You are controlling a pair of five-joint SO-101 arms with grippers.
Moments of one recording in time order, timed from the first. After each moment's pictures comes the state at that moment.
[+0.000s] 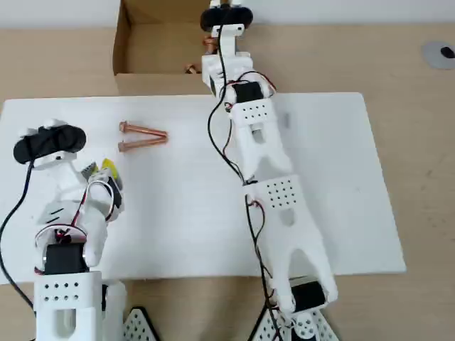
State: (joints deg) left arm -7.6 -74.6 71.2 46.7 4.7; right arm -17.0 81.1 -86.1 45.6 -14.4
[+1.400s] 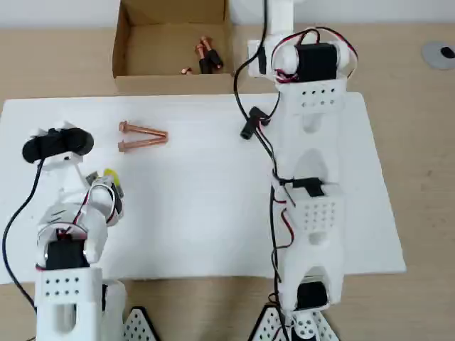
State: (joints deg) left arm -8.3 -70.6 70.2 50.6 -0.7; right arm -11.6 37.0 -77.7 101.8 -9.9
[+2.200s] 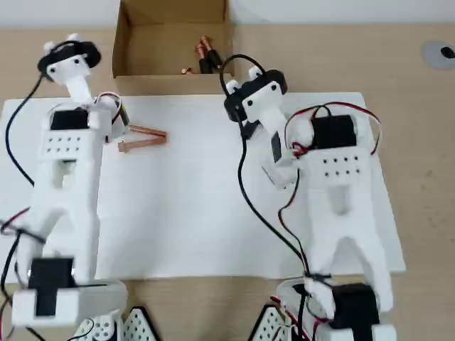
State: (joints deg) left arm -6.1 -4.2 15.6 56.1 15.8; right arm -11.0 -17.2 9.4 96.1 16.2
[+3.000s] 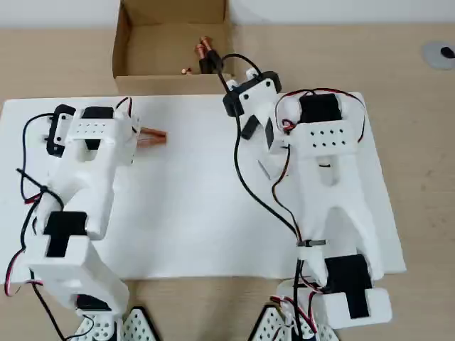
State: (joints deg) left arm -3.2 13.4 12.5 54.8 69.3; right arm -11.0 -7.4 4.1 98.3 14.6
